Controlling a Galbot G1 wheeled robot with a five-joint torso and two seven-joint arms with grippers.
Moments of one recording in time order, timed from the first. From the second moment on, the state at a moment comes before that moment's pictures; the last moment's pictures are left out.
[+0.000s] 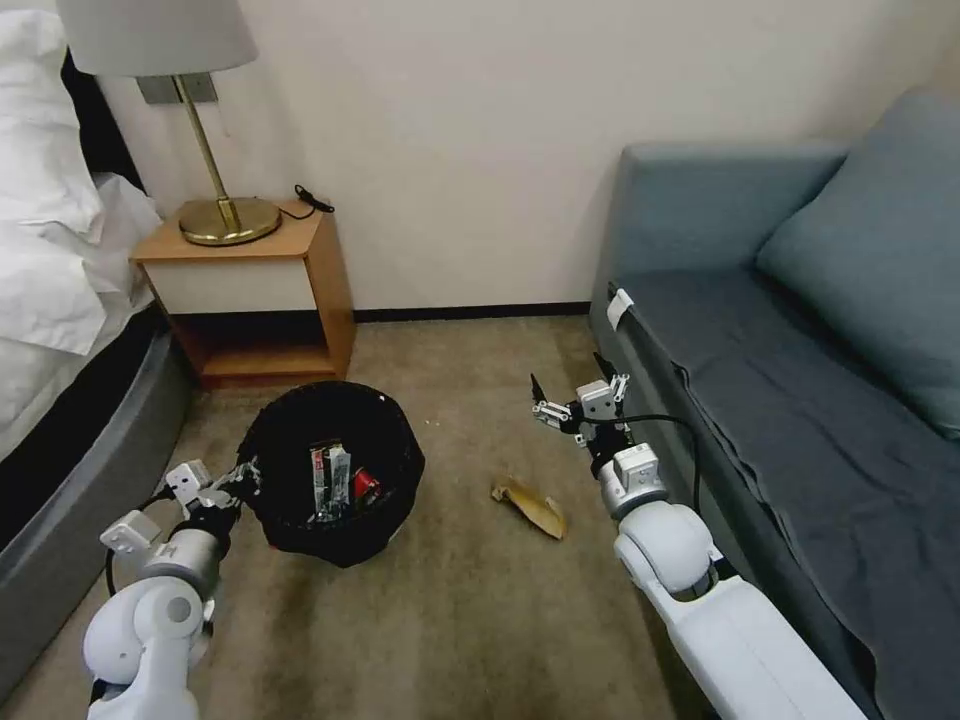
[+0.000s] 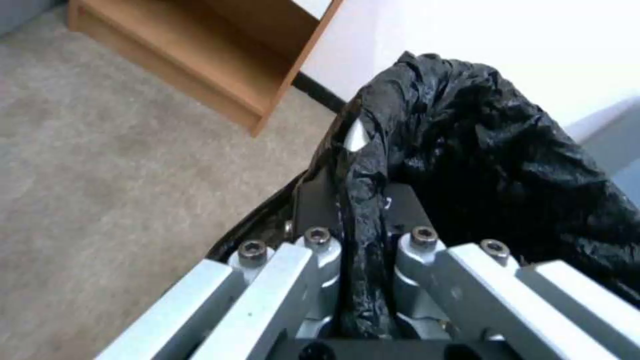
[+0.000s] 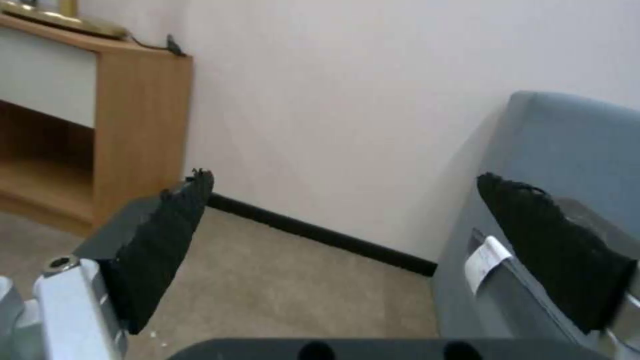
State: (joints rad) left arm 1.33 -1.42 -0.89 -1.90 -0.78 0.45 0.02; right arm -1.04 1.16 0.13 1.85 0.12 -0.10 0.19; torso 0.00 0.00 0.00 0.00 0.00
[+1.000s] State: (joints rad) left arm 1.32 -1.42 -0.95 -1.86 -0.82 0.43 0.09; right arm -0.42 1.11 -0.53 1.20 0.77 -0.41 -0.05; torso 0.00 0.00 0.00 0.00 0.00
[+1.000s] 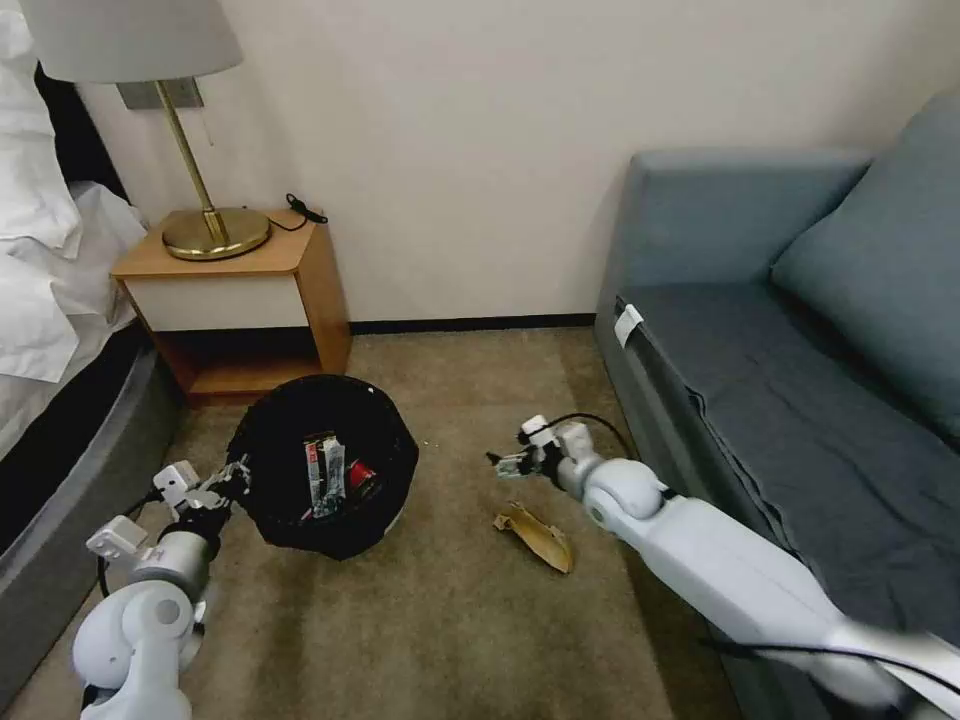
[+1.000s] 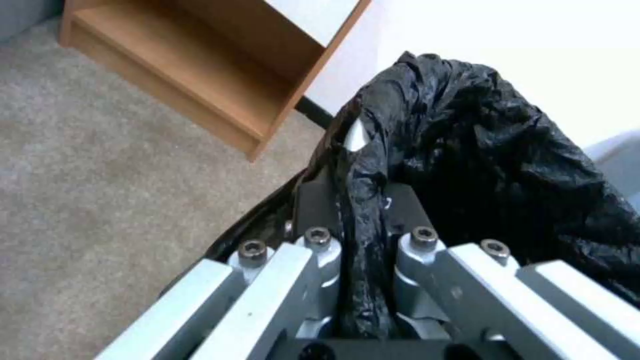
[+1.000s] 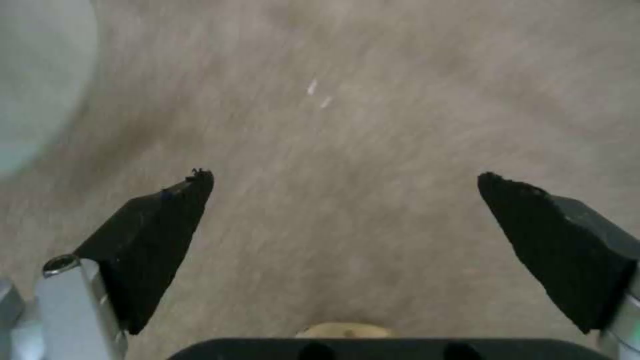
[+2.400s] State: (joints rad) left arm 1.35 -1.39 -0.98 -1.78 -0.83 0.41 0.13; right arm -0.44 0.97 -0.58 1.06 0.84 -0.48 -0.33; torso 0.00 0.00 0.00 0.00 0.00
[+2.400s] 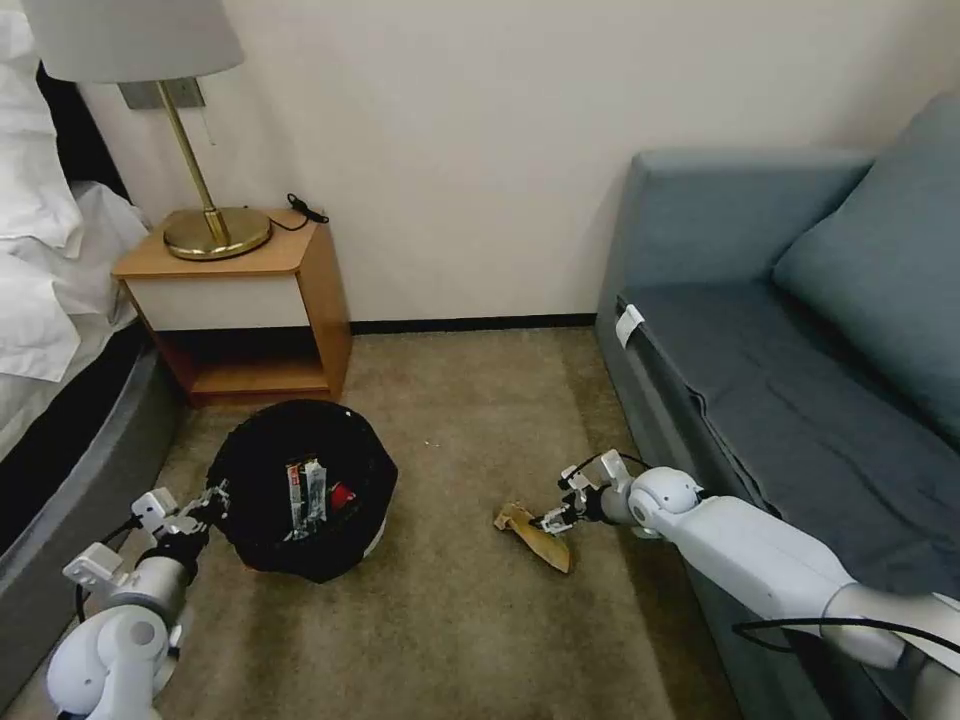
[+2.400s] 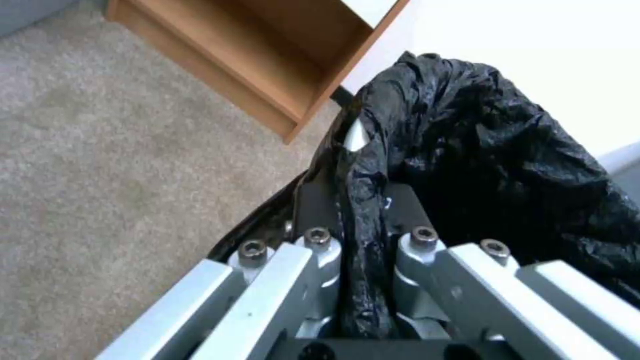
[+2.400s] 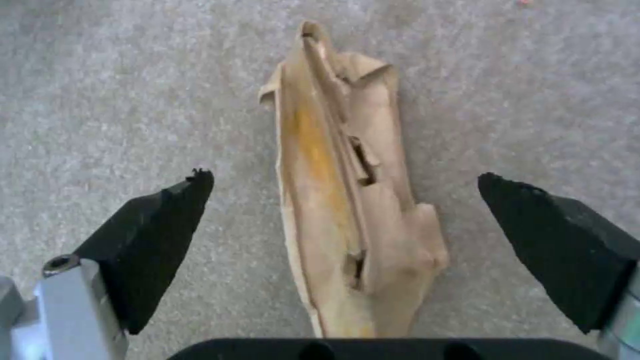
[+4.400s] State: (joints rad) left arm 1.34 -1.39 -0.97 -1.70 -0.83 0.38 0.16; right arm -0.41 1.39 -0.38 0.41 0.47 -0.32 -0.32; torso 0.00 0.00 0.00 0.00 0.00
